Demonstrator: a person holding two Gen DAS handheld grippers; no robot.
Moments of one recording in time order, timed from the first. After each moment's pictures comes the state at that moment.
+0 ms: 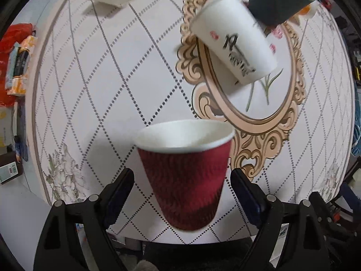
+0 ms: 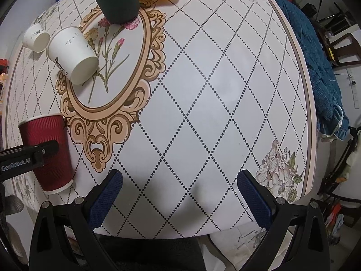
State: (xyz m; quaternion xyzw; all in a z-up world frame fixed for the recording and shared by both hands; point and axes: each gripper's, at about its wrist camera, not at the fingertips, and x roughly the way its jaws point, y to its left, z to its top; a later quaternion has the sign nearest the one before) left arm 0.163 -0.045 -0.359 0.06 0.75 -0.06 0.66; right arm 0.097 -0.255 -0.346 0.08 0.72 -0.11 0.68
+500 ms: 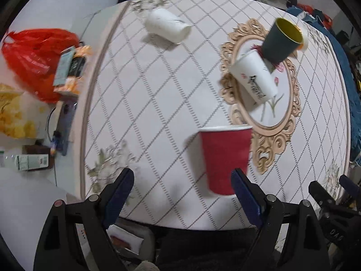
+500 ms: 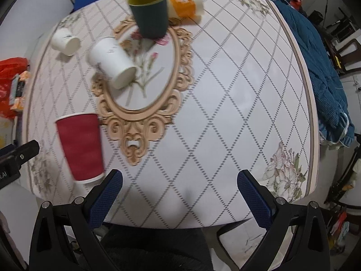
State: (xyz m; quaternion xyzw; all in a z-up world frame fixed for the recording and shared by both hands) left arm 0.130 0.021 -0.271 0.07 0.68 -0.01 0.73; right arm 0.091 -0.217 -0.293 0.09 0.70 -0.08 0.71
